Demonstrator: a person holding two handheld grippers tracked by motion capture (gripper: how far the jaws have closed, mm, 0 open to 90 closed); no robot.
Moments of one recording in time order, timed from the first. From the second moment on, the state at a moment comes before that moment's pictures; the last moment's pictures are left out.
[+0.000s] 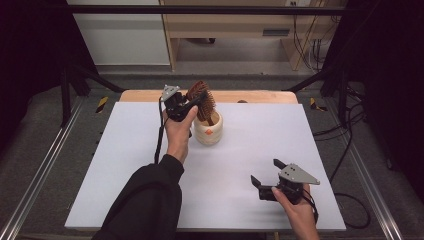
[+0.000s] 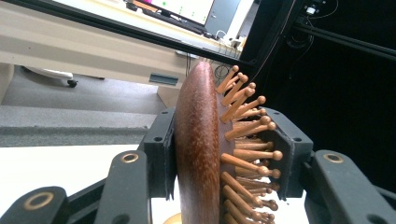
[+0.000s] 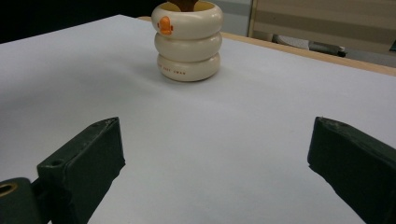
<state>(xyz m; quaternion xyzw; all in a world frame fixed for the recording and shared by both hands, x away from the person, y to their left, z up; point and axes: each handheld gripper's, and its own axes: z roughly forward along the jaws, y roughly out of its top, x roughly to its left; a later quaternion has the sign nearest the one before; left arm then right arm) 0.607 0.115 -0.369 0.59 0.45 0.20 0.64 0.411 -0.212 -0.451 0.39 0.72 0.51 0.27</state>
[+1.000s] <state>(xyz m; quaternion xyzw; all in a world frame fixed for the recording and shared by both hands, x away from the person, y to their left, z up) 0.608 0.124 -0.371 0.59 0.46 0.19 0.64 0.412 -0.211 -0.451 0.39 0.72 0.51 0.27</state>
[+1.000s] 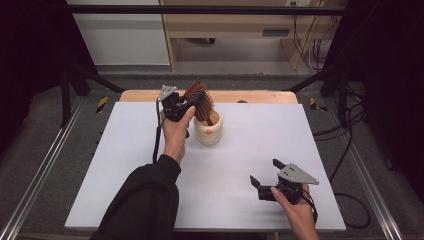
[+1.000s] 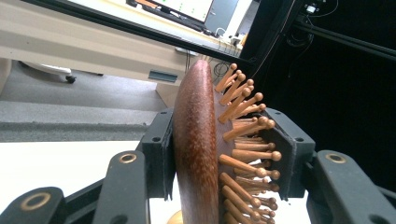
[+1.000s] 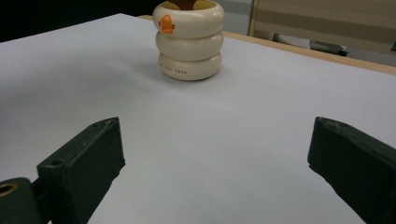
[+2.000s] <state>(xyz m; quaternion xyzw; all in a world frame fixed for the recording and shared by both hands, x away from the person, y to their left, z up) 0.611 0.139 -0.379 0.57 0.48 0.18 0.64 0.412 -0.210 -0.452 0.38 0.72 0.51 0.27</state>
